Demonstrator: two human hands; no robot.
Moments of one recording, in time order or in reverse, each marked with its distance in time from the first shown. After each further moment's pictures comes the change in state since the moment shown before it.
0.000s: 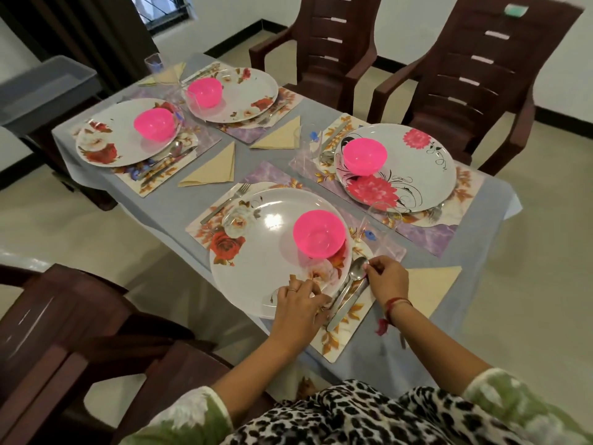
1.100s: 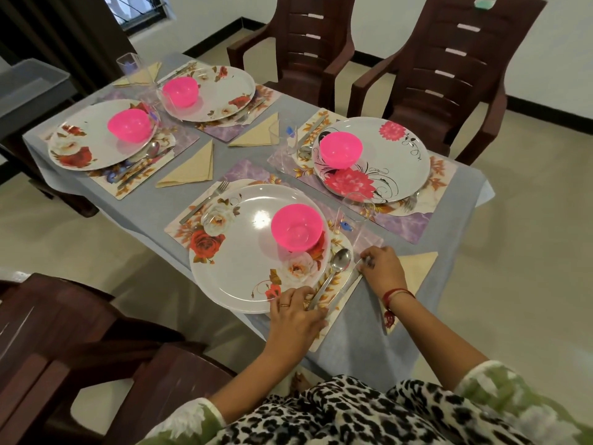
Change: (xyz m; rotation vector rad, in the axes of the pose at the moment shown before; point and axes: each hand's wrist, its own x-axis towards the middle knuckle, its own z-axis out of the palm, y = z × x) left_hand -0.023 0.022 0.030 0.038 0.105 0.070; right_hand 0.011 0.023 -0.032 -0.240 -0.112 -0.108
